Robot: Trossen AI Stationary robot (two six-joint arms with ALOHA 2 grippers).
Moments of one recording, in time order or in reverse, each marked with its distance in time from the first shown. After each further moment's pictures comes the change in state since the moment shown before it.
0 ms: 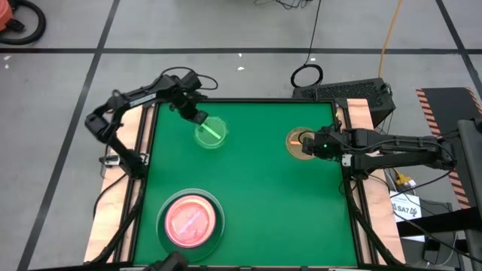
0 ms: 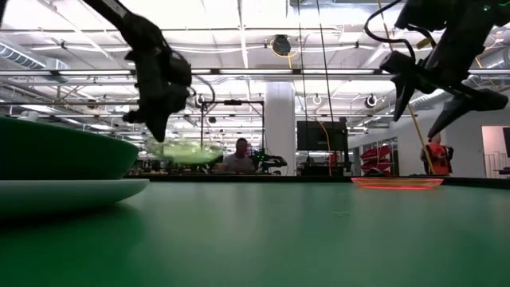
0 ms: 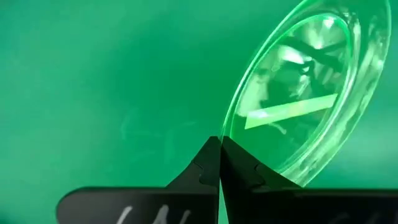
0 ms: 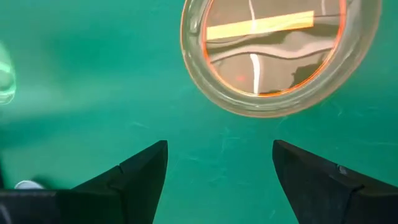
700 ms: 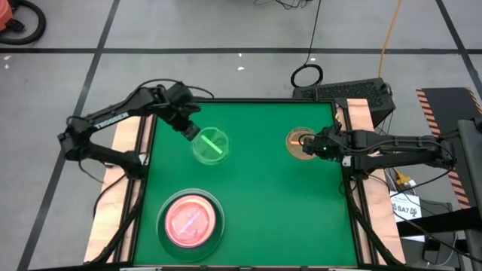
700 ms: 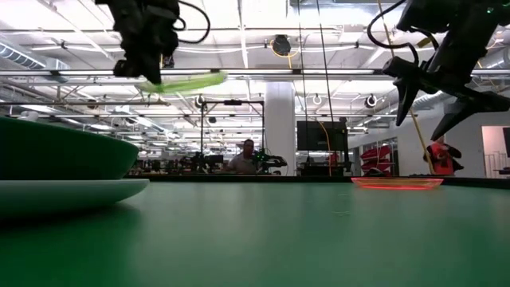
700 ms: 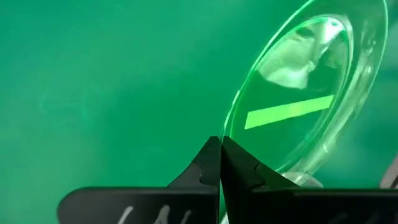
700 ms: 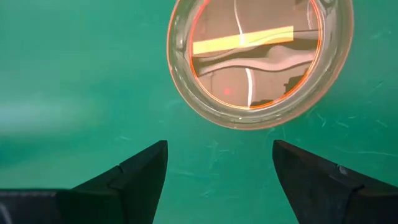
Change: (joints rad) left arm -0.274 -0.355 0.000 -0.087 0.037 -0.151; right arm 0.029 0.004 -0.013 -0.020 0.080 0.047
